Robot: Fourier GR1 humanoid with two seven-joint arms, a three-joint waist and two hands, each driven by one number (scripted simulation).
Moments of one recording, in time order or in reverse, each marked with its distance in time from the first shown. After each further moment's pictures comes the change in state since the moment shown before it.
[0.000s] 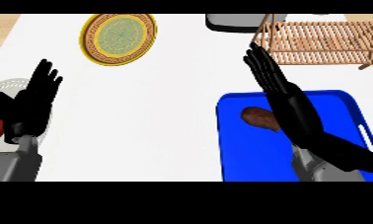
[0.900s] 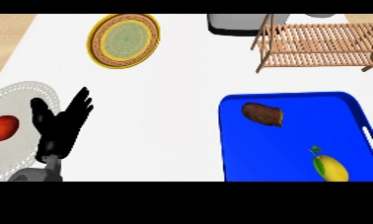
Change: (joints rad) left arm 0.094 -0.051 -0.131 0.074 -0.019 -0.119 0.048; right arm 0.189 -0.627 -0.431 0.645 0.025 0.561 -0.531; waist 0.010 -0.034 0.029
